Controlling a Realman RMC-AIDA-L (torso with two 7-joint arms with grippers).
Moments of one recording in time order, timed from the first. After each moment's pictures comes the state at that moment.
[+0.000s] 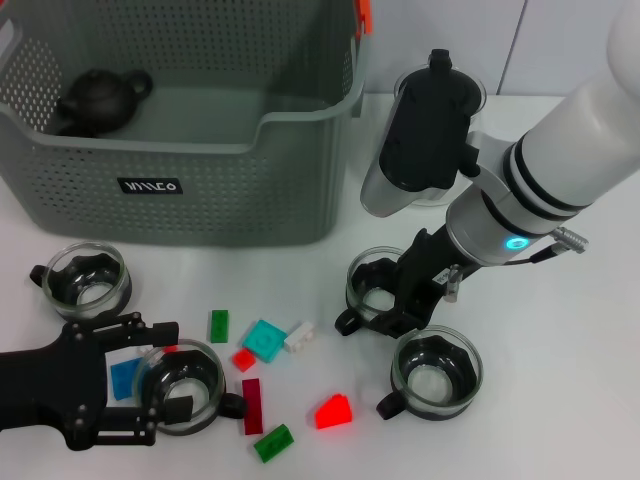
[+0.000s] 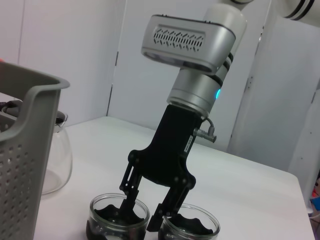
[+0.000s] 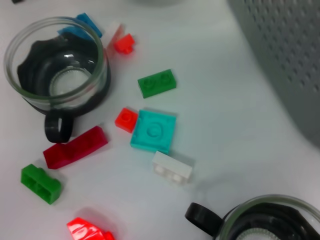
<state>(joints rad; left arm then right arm) -0.34 -2.06 0.42 0.73 2.22 1.96 -1.15 0.85 2.11 -1.62 -0.99 -2.45 -1.32 2.31</state>
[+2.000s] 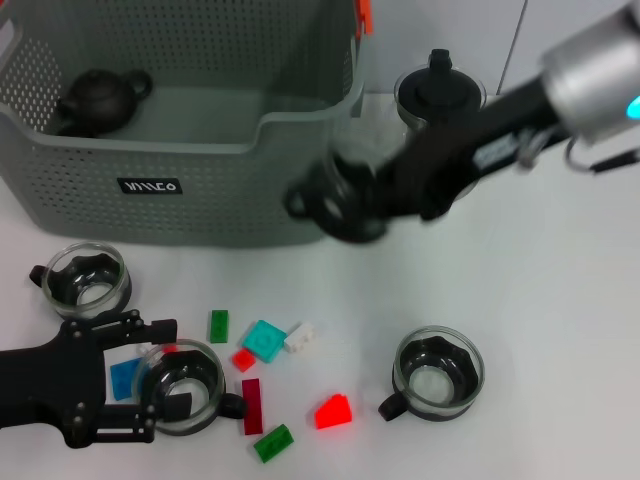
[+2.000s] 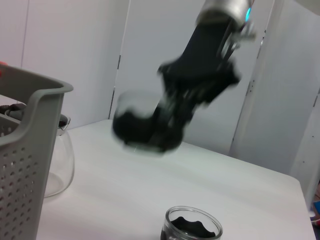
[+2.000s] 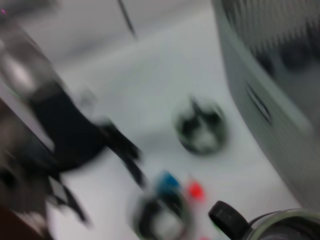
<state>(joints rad) -0.34 -2.06 0.41 0.72 2.22 1.96 -1.15 0.85 2.08 -1.10 -1.23 -2.14 -1.76 2.28</state>
